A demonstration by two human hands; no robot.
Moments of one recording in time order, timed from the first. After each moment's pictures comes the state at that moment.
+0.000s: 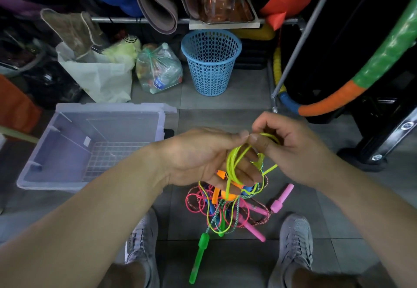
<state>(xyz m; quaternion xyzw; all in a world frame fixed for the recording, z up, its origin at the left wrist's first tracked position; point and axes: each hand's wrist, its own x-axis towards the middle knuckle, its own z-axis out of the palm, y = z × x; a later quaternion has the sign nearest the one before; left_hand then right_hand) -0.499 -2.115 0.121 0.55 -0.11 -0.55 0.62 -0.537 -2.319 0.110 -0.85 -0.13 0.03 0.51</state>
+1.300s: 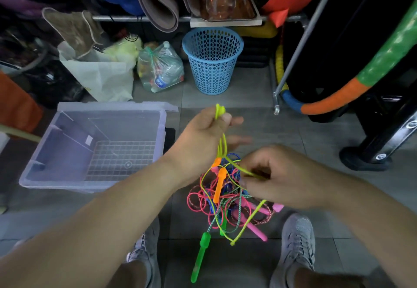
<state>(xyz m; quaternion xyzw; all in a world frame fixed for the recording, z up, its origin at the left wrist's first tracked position) -0.506 -2.136 0.101 0.64 -0.02 -0.21 0.74 -0.554 -2.307 0.116 -0.87 -0.19 0.24 0.38</state>
